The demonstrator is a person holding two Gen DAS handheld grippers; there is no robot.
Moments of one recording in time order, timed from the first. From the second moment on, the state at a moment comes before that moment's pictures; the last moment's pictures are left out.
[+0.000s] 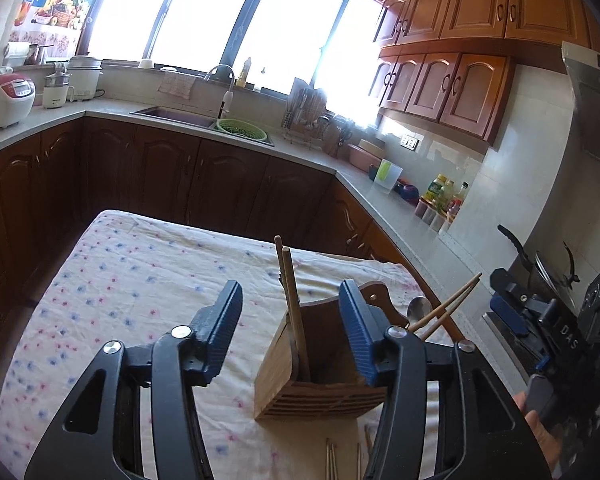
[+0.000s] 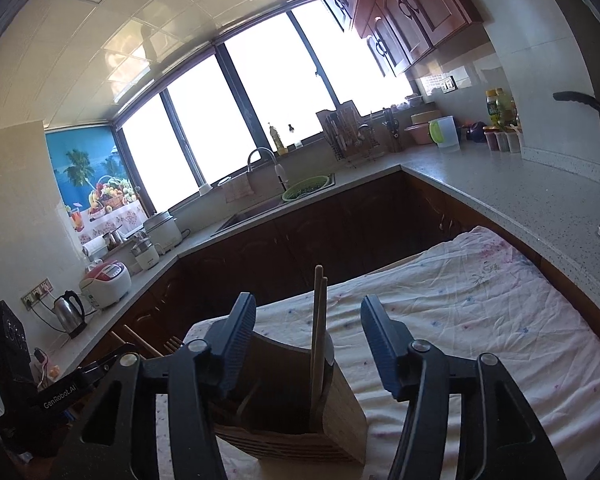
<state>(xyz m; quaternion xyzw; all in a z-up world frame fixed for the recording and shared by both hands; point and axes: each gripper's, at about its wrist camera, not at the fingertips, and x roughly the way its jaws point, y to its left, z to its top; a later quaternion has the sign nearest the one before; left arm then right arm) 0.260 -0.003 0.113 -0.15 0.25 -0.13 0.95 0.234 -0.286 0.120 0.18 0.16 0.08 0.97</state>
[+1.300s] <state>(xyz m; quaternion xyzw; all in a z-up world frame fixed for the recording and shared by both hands) 0.155 -0.016 0.016 -0.11 0.36 -0.11 0.92 0.100 -0.329 0.030 0.20 0.24 0.03 0.95</state>
